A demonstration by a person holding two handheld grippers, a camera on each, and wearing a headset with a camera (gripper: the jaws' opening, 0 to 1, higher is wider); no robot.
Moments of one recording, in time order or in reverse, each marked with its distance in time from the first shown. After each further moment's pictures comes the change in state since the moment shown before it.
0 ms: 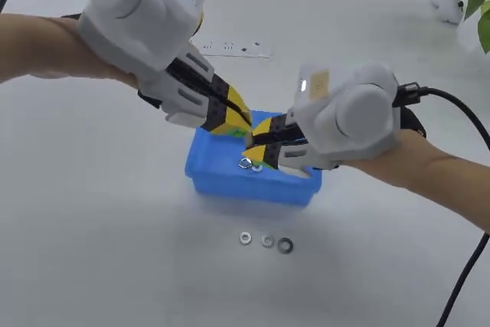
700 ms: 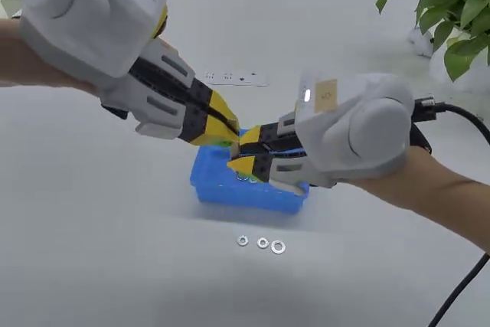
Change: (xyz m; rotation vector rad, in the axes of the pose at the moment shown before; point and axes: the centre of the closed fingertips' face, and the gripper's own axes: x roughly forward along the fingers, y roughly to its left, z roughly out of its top) left arm -0.058 -0.044 0.051 0.120 -0.032 0.053; right arm -0.053 0.029 0.070 -0.086 -0.102 -0.053
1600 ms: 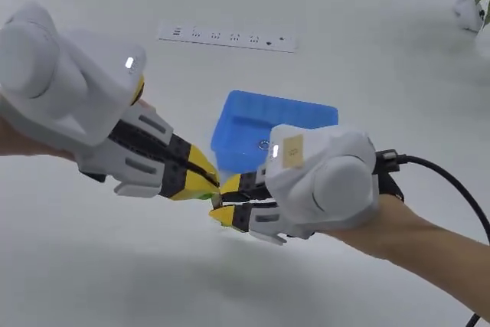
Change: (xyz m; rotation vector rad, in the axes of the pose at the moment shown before) left arm 0.003 -0.074 -0.064 -0.246 -0.008 -0.008; right arm 0.046 0.099 -0.015 0.090 0.021 0.216
